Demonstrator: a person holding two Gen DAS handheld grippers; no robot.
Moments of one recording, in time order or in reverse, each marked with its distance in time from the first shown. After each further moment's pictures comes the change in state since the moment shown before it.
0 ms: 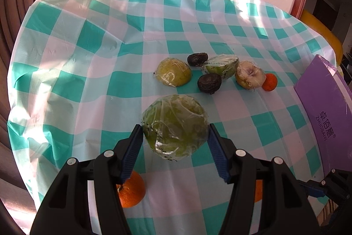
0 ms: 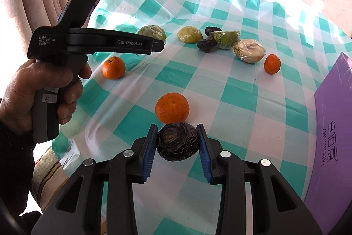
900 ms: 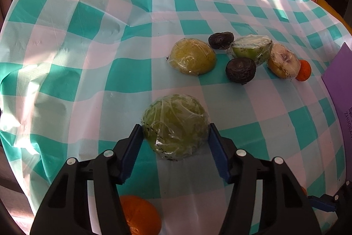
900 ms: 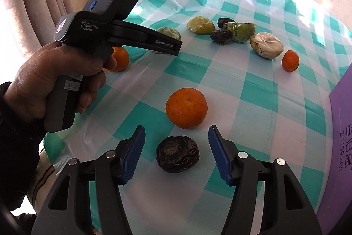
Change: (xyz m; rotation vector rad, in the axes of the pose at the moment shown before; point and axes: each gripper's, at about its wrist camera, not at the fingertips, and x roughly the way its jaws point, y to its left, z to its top) left arm 0.060 0.015 0.003 0.019 0.100 0.085; right arm 0.040 0.021 -0.008 -0.035 0.062 0.029
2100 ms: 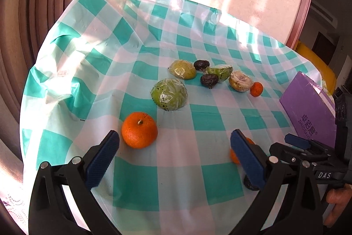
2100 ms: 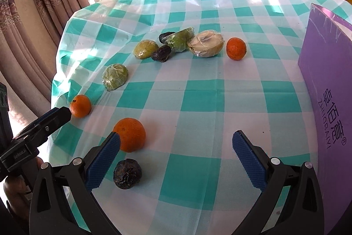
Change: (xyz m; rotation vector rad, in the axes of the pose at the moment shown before) left arm -0.106 0.017 -0.088 -0.181 -0.285 -0.139; right arm -0.019 -0.067 0.000 0.324 -0.114 0.009
